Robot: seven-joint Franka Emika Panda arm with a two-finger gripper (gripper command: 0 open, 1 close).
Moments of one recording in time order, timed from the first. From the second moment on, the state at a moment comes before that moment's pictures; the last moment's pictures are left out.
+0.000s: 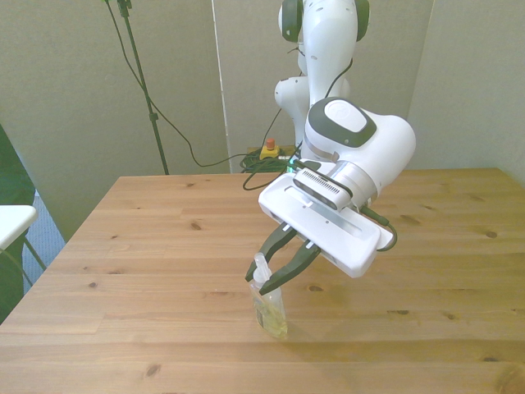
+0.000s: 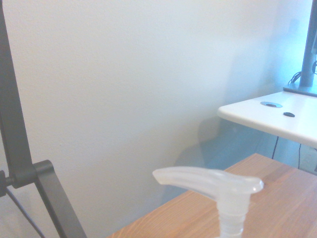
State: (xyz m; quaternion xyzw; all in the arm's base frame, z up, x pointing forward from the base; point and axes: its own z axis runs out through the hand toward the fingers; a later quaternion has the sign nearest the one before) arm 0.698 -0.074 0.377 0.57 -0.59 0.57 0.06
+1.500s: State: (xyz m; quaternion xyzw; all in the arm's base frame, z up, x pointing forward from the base) arm 0.575 -0.035 0.416 0.75 -0.59 0.32 0.00
